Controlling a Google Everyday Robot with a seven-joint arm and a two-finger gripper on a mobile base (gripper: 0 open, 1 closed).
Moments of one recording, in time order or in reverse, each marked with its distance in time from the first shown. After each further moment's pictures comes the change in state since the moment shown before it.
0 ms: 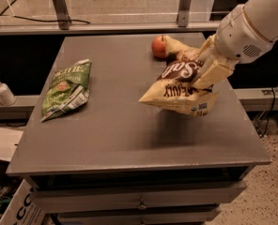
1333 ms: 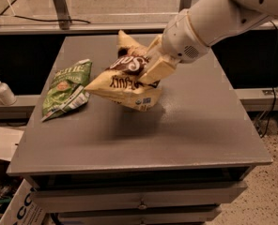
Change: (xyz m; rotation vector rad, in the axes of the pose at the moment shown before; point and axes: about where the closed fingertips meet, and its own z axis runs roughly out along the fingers) arm -0.098 -0.013 0.064 -0.045 -0.245 -0.013
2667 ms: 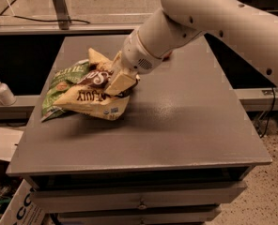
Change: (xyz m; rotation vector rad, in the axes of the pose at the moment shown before) arm -0.033 0.004 0.095 -0.108 0.000 -0.025
